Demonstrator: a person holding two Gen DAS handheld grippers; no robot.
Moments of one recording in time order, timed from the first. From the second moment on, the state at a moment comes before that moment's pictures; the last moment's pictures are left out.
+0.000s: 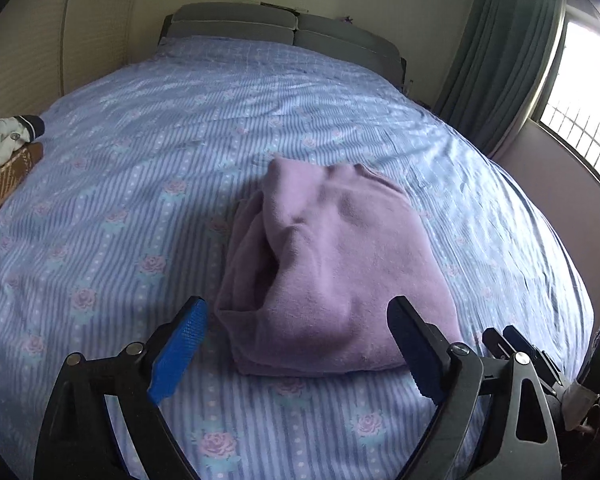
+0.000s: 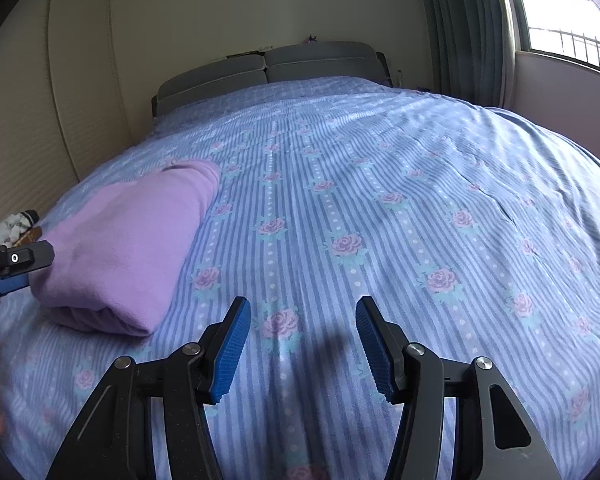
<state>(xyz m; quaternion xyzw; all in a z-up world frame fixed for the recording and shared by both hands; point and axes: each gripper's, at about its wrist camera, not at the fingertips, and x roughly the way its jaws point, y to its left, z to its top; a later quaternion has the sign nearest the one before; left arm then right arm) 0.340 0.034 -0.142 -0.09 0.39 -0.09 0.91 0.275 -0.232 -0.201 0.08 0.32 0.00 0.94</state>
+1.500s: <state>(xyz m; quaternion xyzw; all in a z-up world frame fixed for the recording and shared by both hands) 0.373 0.053 -0.181 -0.22 0.48 -0.15 0.84 0.442 -0.166 -0.217 0.30 0.51 0.27 0.76</state>
